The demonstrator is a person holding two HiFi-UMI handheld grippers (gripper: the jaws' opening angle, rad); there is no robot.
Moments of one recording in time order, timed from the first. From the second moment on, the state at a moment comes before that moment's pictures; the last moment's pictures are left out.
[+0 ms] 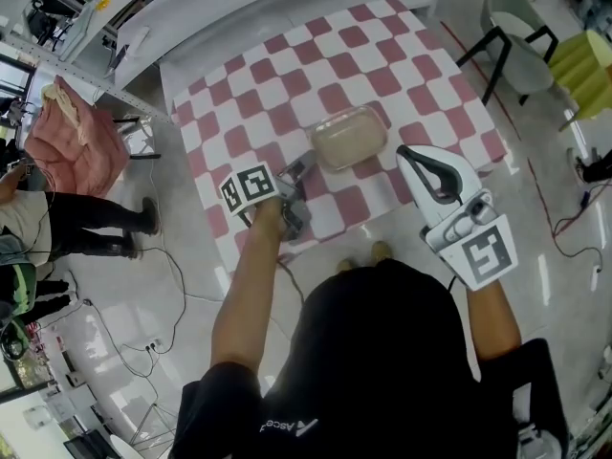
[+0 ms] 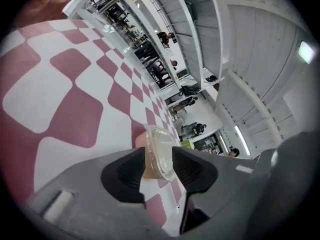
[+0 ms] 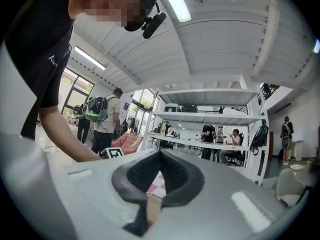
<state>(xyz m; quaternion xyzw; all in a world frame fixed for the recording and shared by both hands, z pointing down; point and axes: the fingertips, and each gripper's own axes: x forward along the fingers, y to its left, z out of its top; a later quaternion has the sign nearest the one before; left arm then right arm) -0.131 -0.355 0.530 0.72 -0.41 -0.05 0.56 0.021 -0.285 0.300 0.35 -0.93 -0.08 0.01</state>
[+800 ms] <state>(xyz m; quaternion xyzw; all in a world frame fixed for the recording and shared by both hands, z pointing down) -0.116 -0.365 0.562 0.67 -0.38 -0.06 0.64 0.049 -0.298 0.328 0.37 -0.93 -0.05 0.02</state>
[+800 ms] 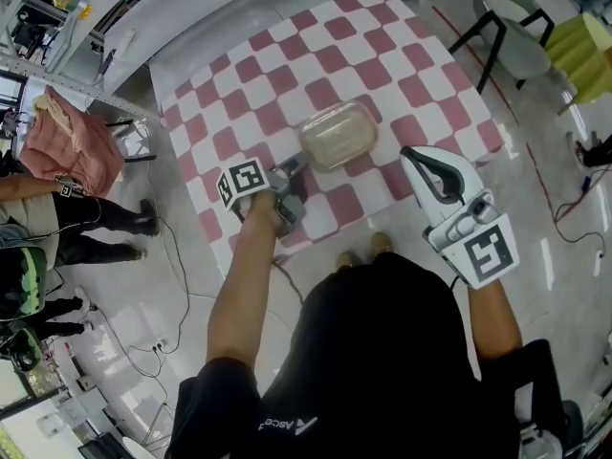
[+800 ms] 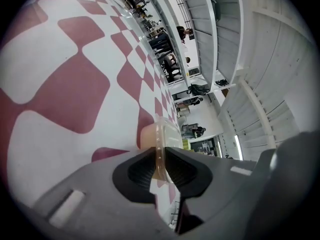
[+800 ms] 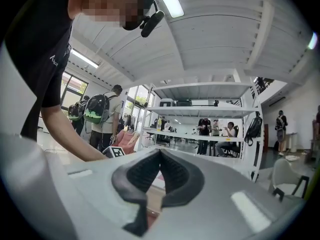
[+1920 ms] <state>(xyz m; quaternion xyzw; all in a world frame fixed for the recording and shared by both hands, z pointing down) -0.125 -0.311 0.456 0.71 -0.40 -0.07 0.57 0.057 -0.283 0.322 0.37 -0.93 -0.06 -0.01</state>
